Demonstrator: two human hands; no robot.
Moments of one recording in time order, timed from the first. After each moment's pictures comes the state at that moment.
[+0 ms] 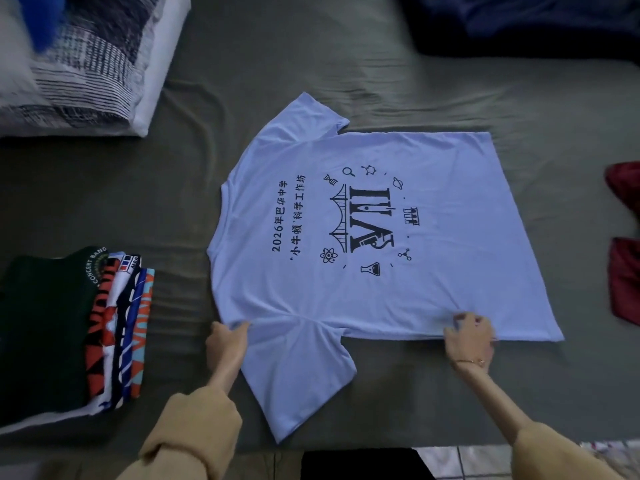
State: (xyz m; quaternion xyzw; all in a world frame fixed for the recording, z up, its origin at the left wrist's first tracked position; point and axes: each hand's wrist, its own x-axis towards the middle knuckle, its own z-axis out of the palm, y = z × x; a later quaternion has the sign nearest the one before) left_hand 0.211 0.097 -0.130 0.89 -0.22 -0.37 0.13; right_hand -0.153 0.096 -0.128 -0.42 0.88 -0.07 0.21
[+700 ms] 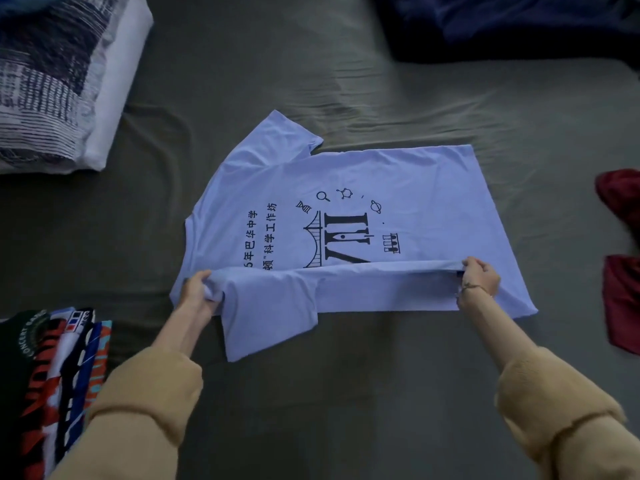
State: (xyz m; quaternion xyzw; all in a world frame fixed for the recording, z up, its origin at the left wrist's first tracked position) left_hand 0.210 -0.065 -0.099 0.71 0.04 -0.54 0.45; right_hand -0.213 -0.073 -0.114 -0.07 0.84 -0.45 0.30
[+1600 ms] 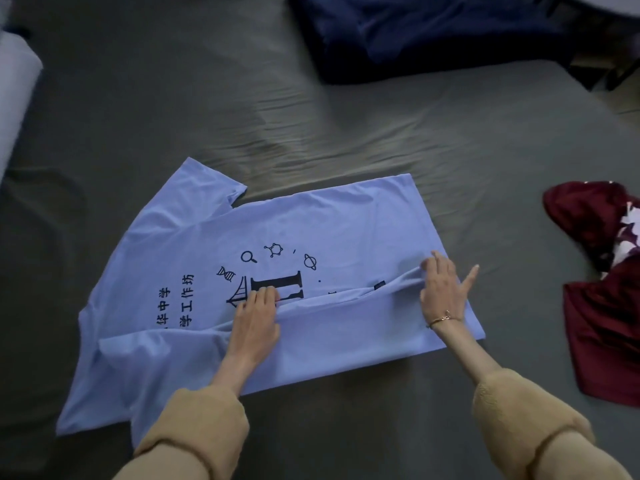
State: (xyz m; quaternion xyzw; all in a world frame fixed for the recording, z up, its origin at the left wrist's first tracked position) left_hand 0.019 -0.148 -0.145 0.60 -0.78 -0.16 0.03; right_hand -0.296 -0.141 -0.150 -0.55 0.83 -0.03 -0.01
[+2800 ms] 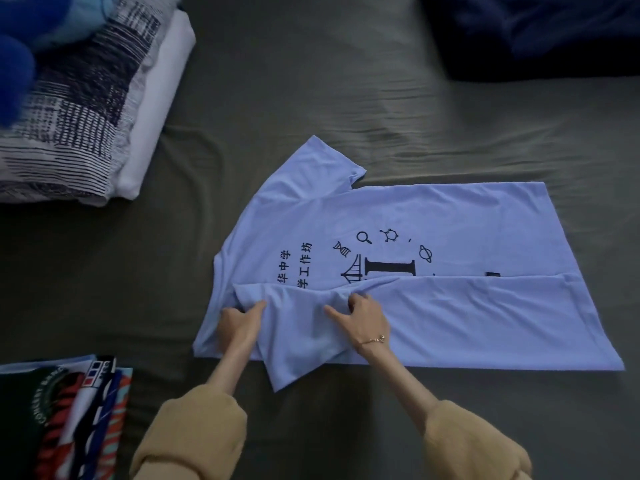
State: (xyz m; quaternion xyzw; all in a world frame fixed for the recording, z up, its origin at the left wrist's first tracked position) left_hand 0.189 -0.114 -0.116 0.91 -0.18 -0.33 0.16; right_hand -0.002 -0.122 -0.128 -0.57 0.71 -0.06 0.40
